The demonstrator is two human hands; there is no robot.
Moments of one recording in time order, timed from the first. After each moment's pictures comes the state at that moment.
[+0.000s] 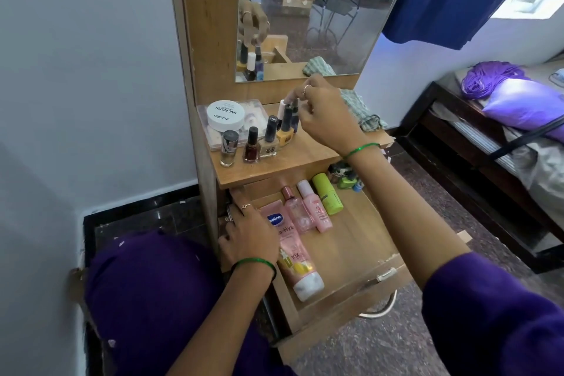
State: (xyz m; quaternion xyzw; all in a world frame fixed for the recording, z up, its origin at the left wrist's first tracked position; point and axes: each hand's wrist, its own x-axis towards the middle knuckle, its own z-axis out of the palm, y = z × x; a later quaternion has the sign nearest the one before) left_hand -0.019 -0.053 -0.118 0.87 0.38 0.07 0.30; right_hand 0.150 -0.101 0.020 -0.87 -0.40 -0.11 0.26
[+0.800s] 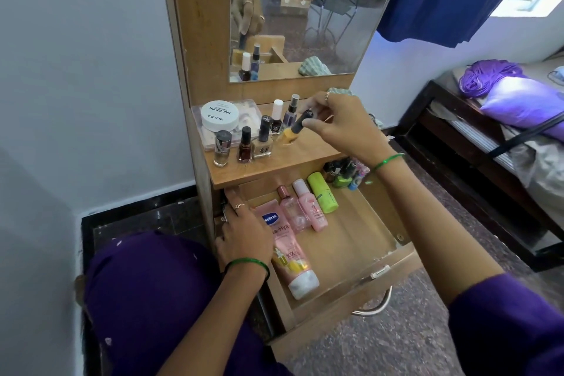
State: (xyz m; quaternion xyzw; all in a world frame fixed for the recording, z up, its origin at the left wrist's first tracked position) left_hand -0.017 -0.063 -0.119 0.87 0.36 0.10 0.33; right_hand 0.135 -0.150 0.037 -0.87 -0.38 -0.06 0.29
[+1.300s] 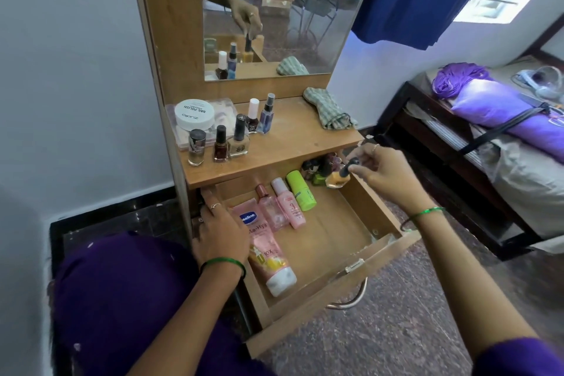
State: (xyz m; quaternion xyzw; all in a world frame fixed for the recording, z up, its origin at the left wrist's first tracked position) left_hand -0.019 -0.053 -0.125 0.86 0.37 0.15 0.32; right_hand 0.133 -0.265 -0.007 -0.93 -0.24 -0.02 0.26
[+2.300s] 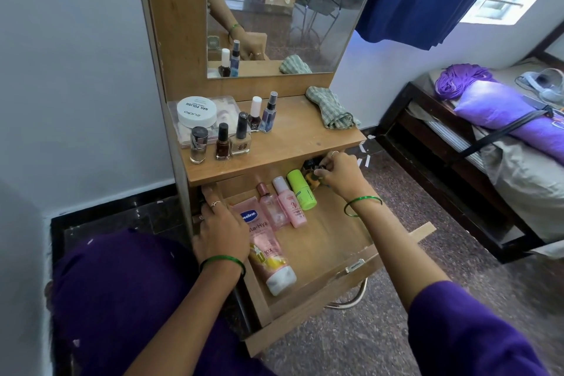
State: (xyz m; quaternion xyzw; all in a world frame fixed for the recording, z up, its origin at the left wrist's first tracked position) left_hand -0.019 -0.053 -0.128 0.87 0.37 0.14 0.31; right_hand 0.165 -0.211 -0.073 -0.96 -0.16 0.03 0.23
